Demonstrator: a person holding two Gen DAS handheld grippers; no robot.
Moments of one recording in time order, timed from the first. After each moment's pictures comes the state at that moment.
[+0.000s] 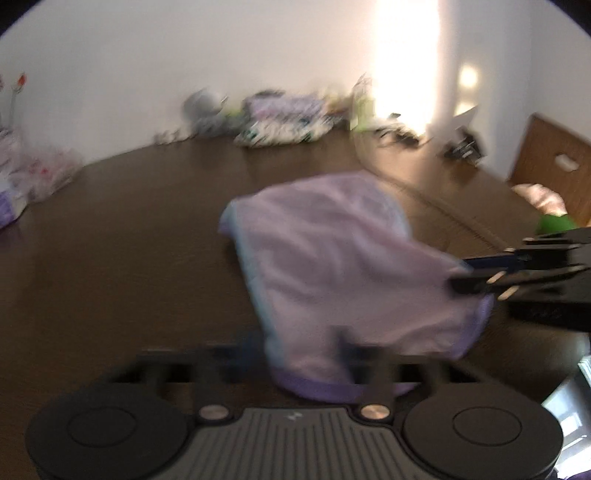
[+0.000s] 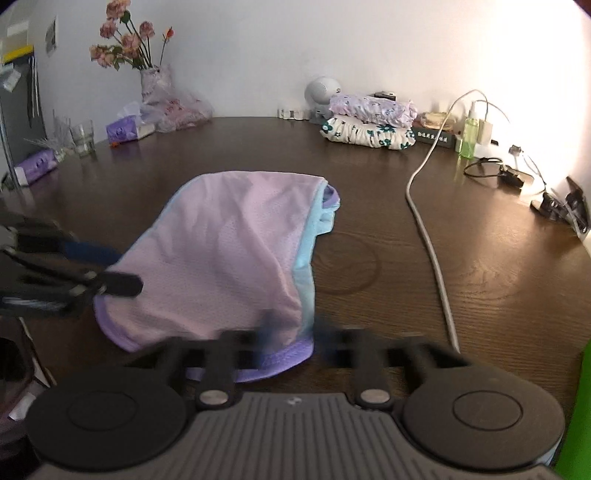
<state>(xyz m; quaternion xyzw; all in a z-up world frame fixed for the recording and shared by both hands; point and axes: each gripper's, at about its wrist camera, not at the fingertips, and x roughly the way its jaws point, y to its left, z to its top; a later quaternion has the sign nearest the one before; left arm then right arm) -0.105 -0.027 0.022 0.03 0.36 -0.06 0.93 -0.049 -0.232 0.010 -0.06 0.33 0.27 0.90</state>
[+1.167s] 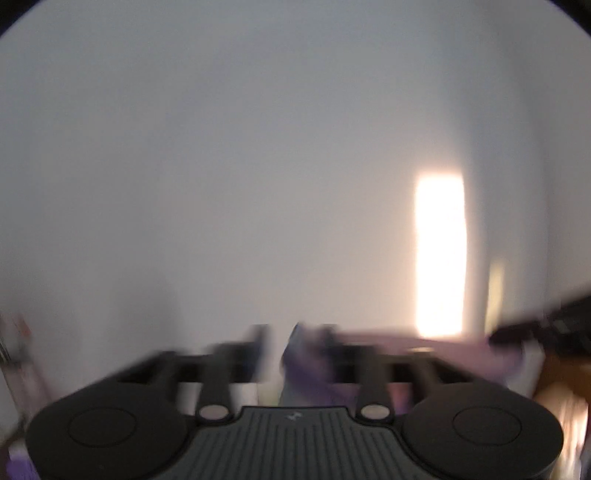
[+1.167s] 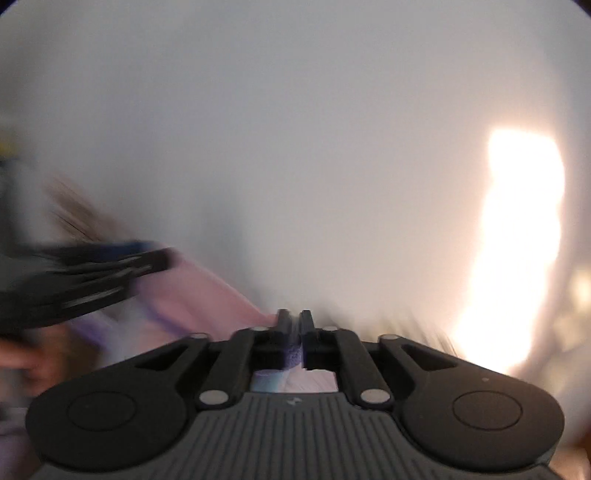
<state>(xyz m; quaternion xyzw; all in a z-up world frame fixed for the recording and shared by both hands) 0.118 -0.016 0.278 0.08 0.18 -0.07 0.98 0.122 -0.220 0.320 -0.02 0.24 0.16 0.96</state>
